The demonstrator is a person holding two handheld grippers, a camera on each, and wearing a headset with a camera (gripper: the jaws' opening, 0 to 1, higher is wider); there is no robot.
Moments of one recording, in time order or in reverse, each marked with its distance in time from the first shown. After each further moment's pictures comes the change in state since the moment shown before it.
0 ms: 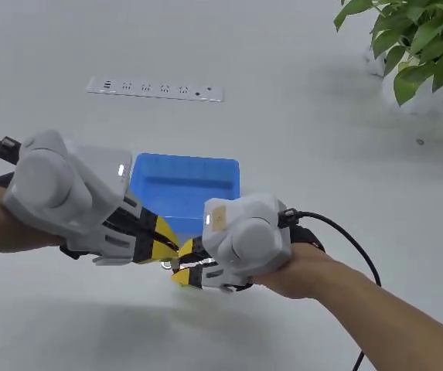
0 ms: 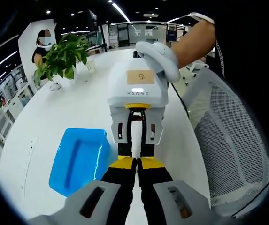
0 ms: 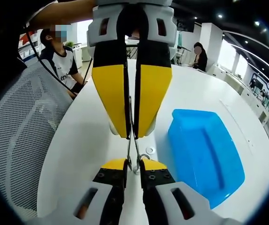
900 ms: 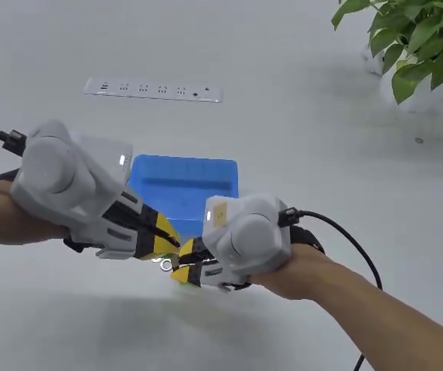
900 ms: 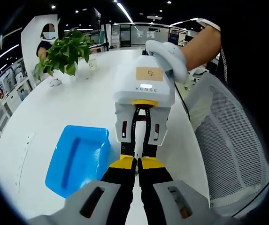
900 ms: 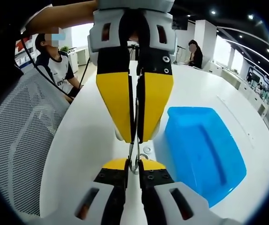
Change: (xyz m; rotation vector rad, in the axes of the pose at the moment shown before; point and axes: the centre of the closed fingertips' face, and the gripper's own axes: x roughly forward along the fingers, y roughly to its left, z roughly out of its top) left arm 0.007 0.009 -0.001 -0.054 -0.013 -0.030; right arm -0.001 -0.005 0.000 0.064 -0.013 -0.013
